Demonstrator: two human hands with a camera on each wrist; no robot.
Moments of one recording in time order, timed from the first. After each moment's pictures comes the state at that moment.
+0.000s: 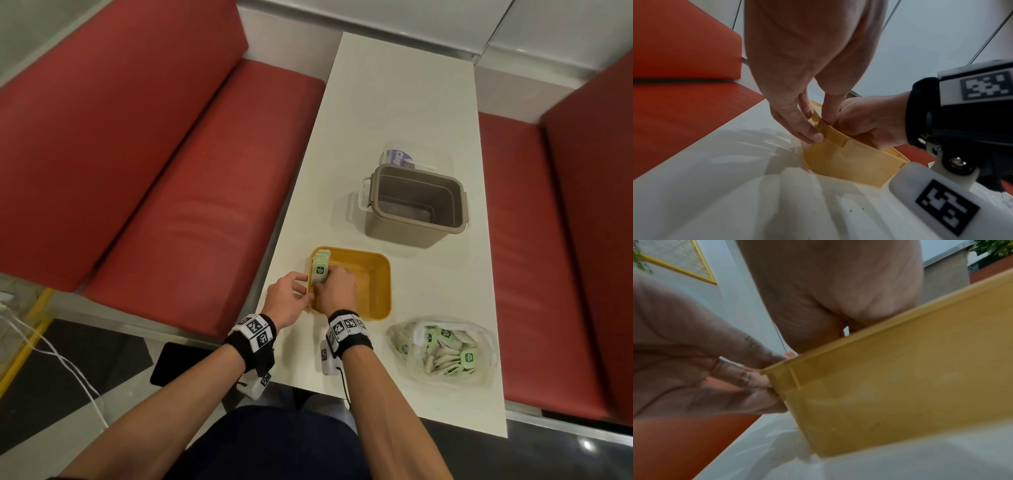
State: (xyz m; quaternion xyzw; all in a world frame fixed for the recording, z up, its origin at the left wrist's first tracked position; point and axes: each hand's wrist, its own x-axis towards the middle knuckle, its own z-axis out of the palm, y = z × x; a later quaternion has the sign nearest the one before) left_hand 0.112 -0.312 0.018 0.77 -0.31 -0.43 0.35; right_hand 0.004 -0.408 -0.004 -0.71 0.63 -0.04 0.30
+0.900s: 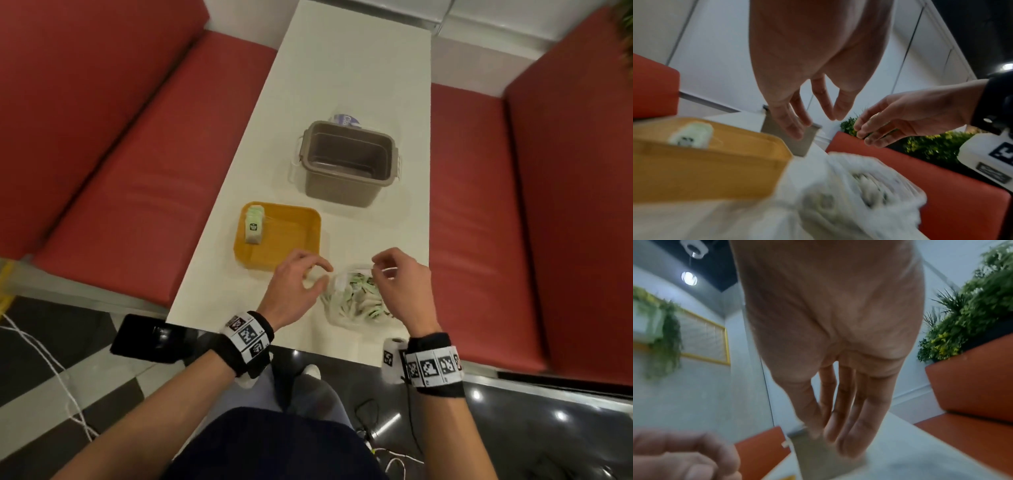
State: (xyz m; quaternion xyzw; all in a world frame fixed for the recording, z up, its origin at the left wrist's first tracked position) left_hand -0.078 -0.298 0.099 0.68 -0.53 -0.33 0.38; right_hand -0.293 -0.405 0.131 -0.75 0.57 -0.16 0.30
